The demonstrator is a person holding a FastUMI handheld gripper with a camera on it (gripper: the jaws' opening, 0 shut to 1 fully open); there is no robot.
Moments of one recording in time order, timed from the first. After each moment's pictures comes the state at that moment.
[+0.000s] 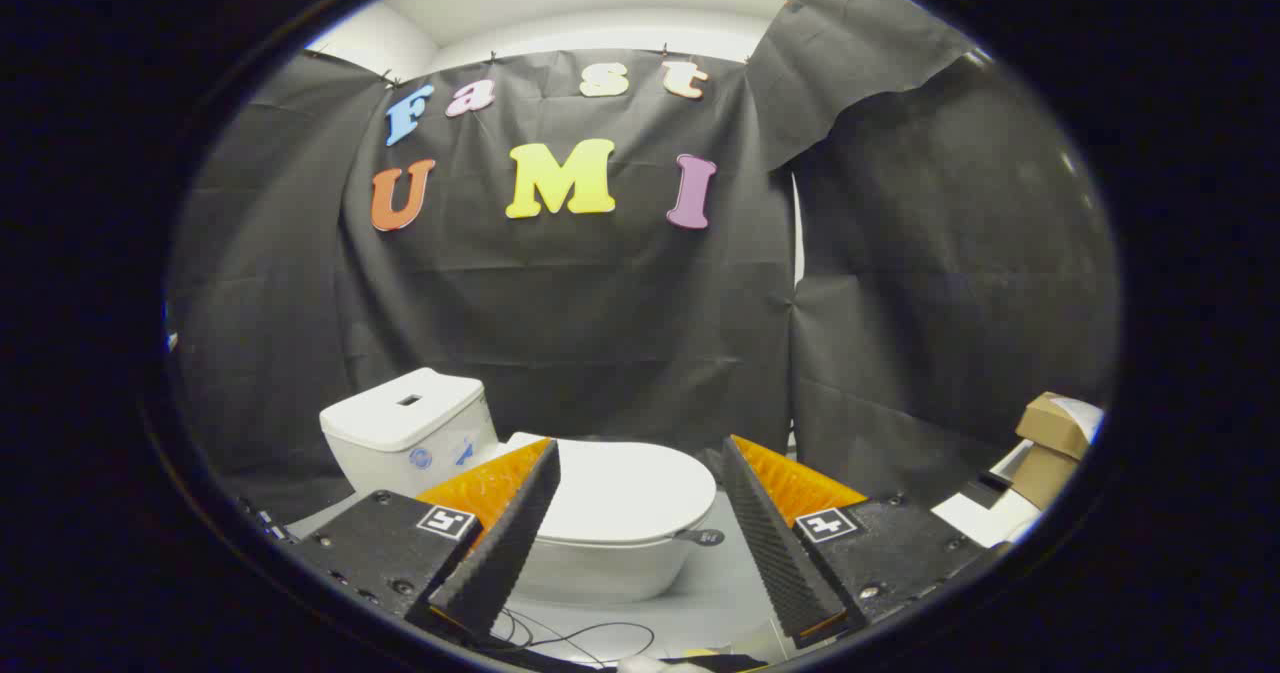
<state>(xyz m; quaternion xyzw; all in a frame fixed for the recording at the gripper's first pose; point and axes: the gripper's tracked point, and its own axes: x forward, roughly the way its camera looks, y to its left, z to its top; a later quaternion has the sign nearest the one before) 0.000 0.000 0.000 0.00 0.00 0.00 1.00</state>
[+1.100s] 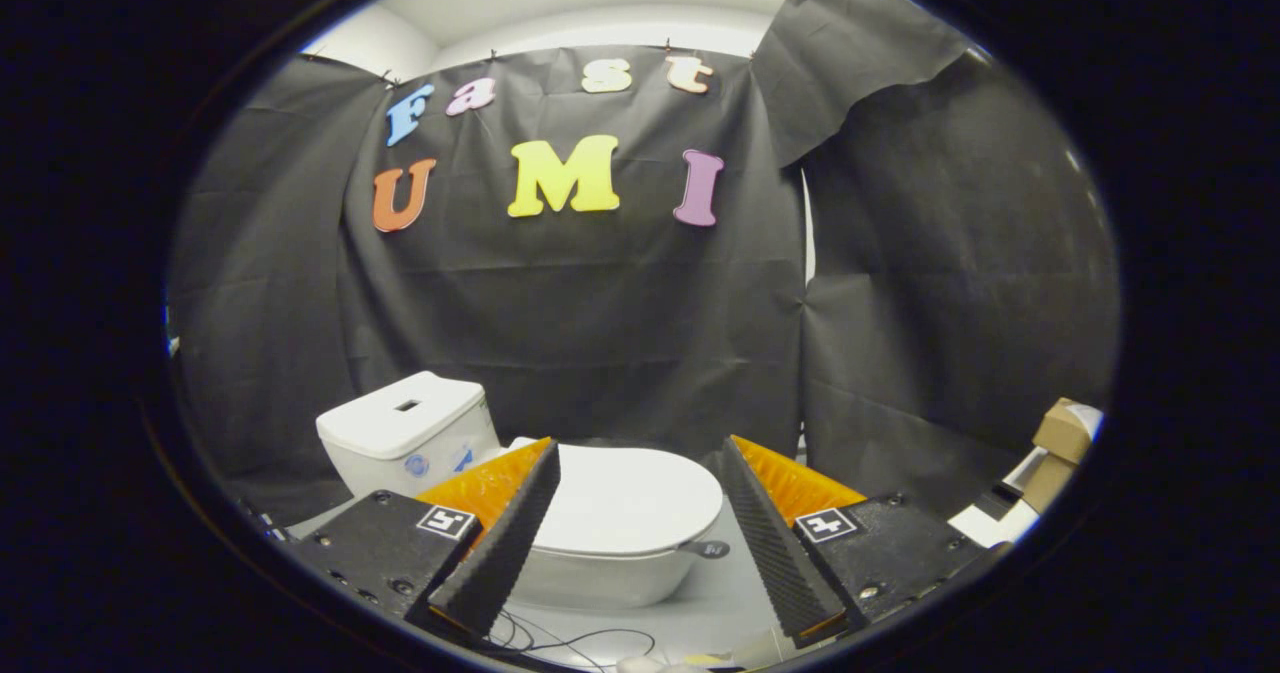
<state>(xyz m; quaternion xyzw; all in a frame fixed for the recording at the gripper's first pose) 0.040 -0.008 0.012 0.01 0.01 0.02 1.00</state>
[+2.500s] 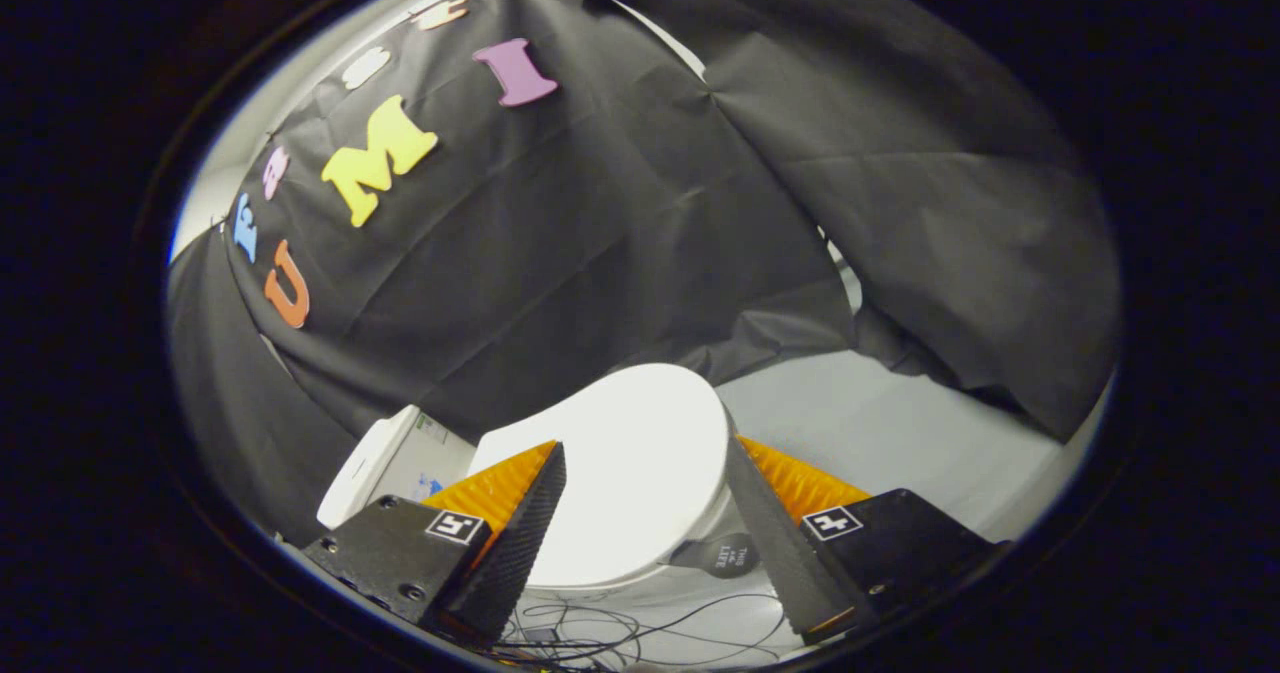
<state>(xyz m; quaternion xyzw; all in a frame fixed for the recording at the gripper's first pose) 0.255 -0.117 -0.163 0.31 0.19 0.05 0.93</state>
